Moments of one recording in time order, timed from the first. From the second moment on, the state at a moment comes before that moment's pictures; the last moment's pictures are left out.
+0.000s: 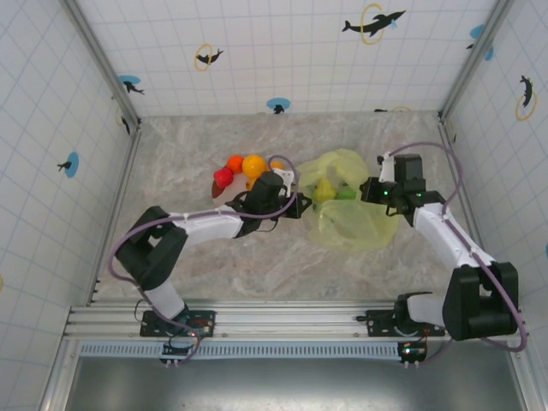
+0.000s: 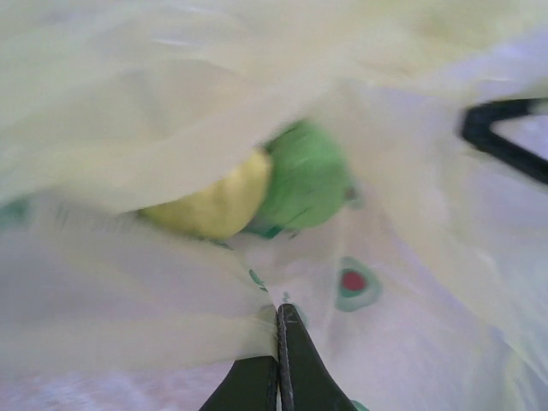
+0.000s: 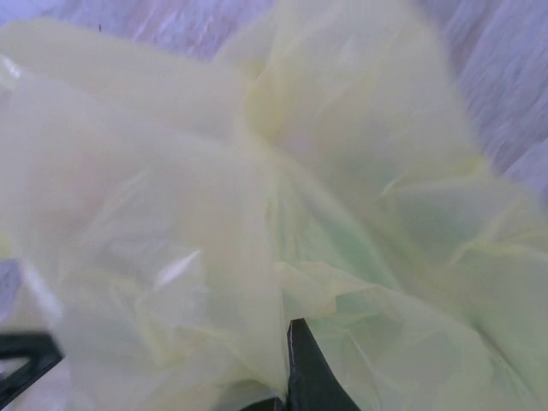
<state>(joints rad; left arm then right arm) -0.81 1.68 0.93 0.25 0.31 -0.64 0.15 1.25 0.84 -0.36 -0.32 0.28</state>
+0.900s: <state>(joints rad) -0.83 1.50 0.76 0.16 0.20 -0.55 0.20 1.20 0.73 -0.27 -0.31 0.31</state>
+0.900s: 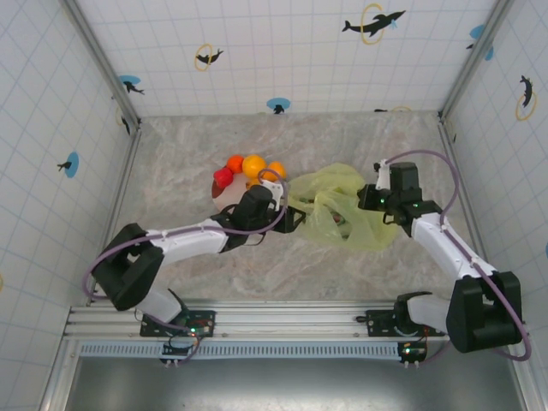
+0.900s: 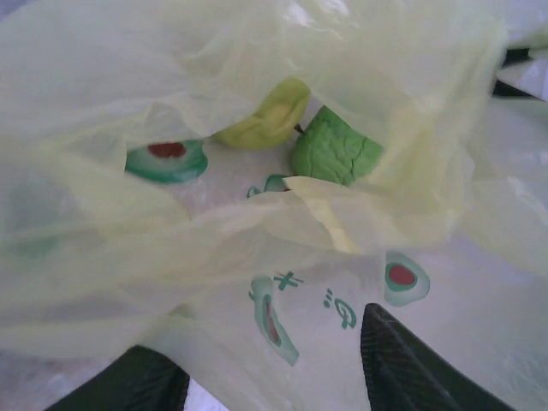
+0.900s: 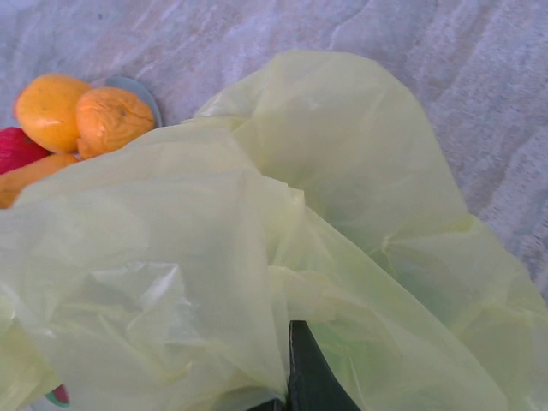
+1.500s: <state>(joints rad) -0.54 1.38 0.77 -0.10 -0.04 -0.50 0.21 1.25 0.73 -0.16 -0.34 0.32</state>
